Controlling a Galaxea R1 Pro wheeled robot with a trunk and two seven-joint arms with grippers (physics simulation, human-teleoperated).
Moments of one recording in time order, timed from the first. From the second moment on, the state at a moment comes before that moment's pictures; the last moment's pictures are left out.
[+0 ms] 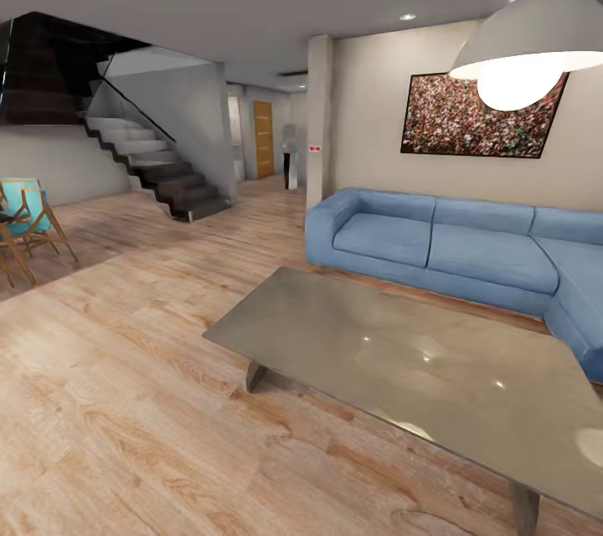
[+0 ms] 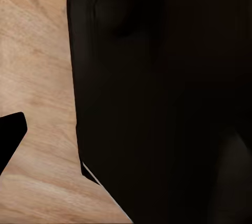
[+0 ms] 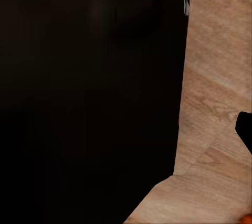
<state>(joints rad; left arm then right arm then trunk) 0.00 0.00 0.00 0.00 0.00 0.00 0.00 0.00 0.00 0.00 0.00 0.00 0.00 0.00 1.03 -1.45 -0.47</state>
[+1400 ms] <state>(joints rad) 0.00 -0.01 0.01 -0.06 0.00 -0.21 -0.01 -0.01 0.00 0.00 0.00 0.00 -0.36 -0.11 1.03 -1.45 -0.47</state>
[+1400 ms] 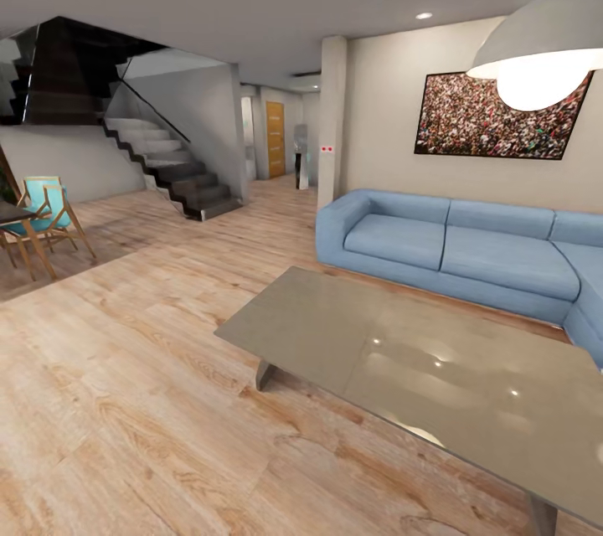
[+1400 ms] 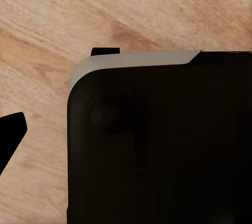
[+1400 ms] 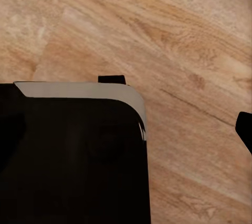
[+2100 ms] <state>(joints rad) 0.00 -0.01 0.01 -0.06 0.00 -0.24 -0.01 -0.01 0.01 0.00 0.00 0.00 -0.35 -0.11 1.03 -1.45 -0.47</state>
